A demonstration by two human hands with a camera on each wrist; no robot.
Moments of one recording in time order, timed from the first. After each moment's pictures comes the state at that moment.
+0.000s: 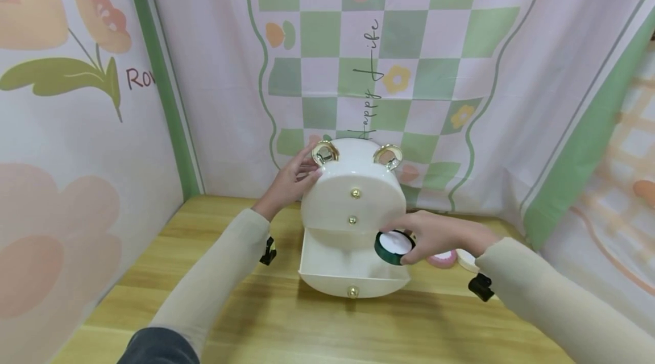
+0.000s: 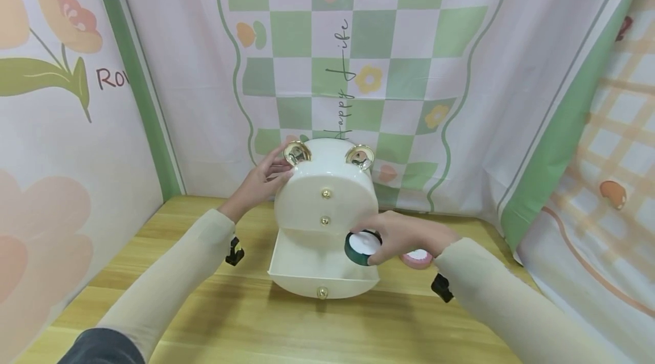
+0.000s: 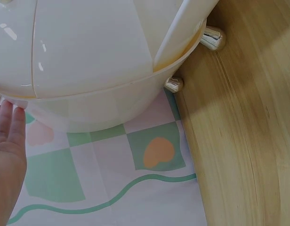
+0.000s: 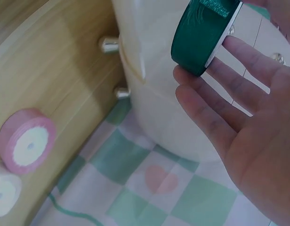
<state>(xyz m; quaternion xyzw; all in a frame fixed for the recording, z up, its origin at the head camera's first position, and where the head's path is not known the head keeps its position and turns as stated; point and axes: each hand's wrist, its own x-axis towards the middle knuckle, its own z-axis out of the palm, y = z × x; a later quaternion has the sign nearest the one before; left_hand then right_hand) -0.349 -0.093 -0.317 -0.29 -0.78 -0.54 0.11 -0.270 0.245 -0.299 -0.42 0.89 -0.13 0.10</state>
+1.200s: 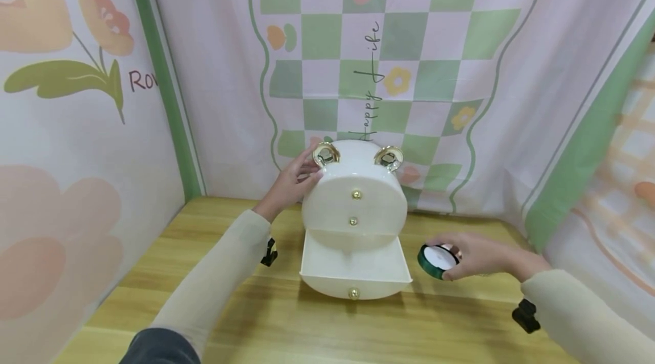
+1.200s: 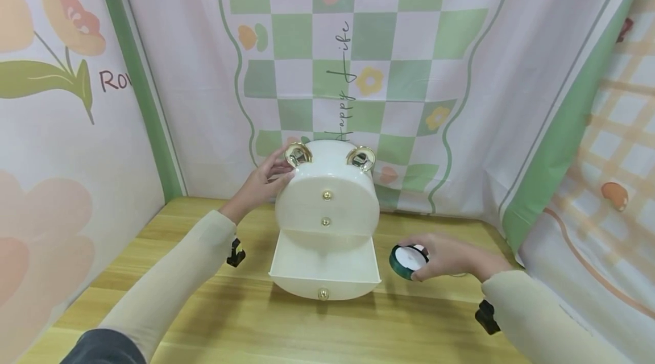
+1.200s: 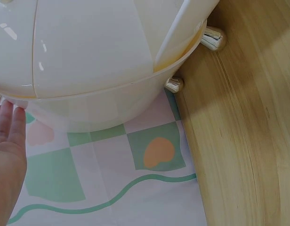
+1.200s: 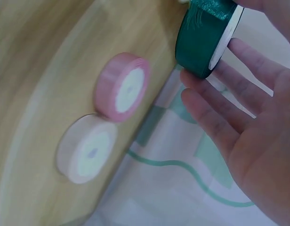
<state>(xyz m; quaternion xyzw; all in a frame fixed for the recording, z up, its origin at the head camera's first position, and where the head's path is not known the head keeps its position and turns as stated) -0.345 -0.093 -0.316 -0.29 -0.79 -0.54 0.10 -0.261 0.336 -0.342 -0.35 0.91 -0.21 0.11</state>
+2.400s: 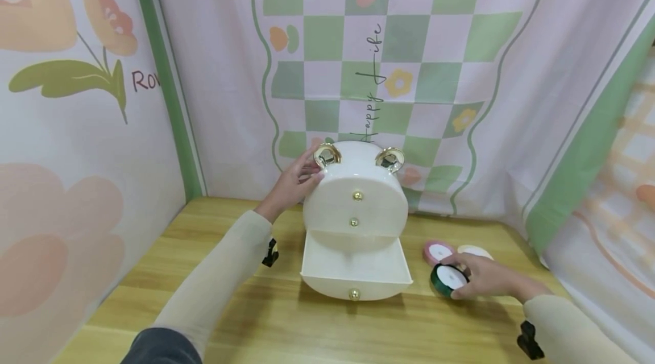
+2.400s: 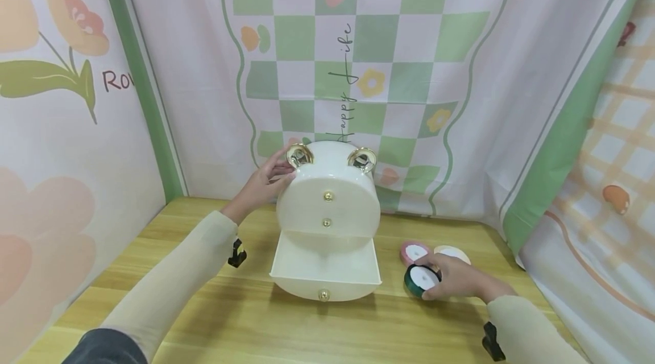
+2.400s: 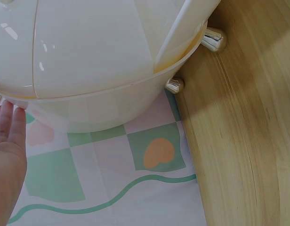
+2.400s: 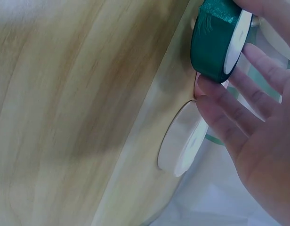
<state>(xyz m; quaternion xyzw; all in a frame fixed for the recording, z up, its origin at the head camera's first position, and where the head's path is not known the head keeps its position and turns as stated) -0.347 -0.093 -0.318 -0.29 -0.78 -0.54 0.11 -0.261 0.374 -0.409 -0.28 0.92 -0.26 0.10</state>
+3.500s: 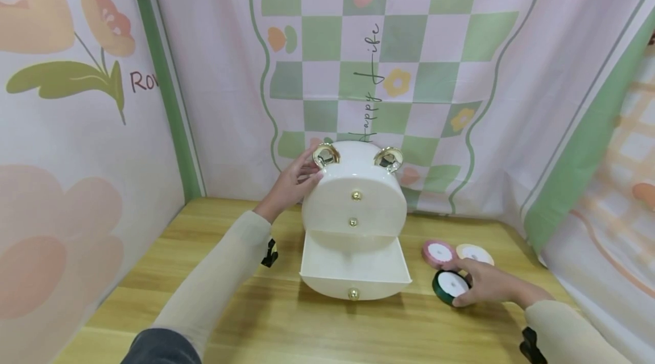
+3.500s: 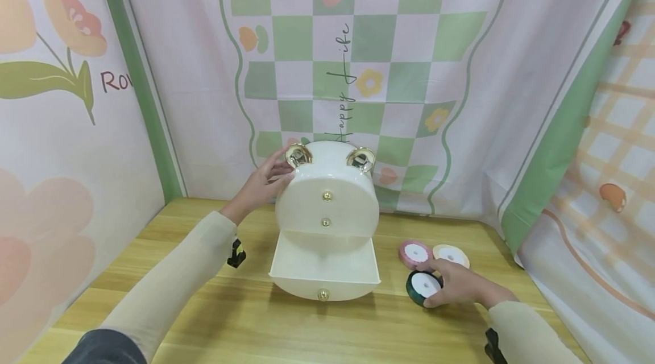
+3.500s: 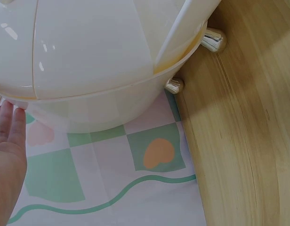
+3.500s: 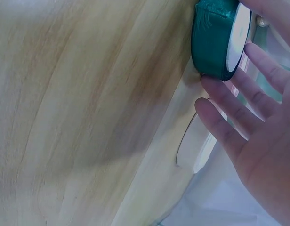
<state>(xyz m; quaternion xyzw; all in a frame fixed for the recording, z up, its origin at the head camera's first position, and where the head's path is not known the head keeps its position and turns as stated) -0.349 -0.093 -0.320 -0.29 -0.78 -0.54 0.11 -0.259 0.385 -0.426 -0.30 0.92 -0.25 0.08</state>
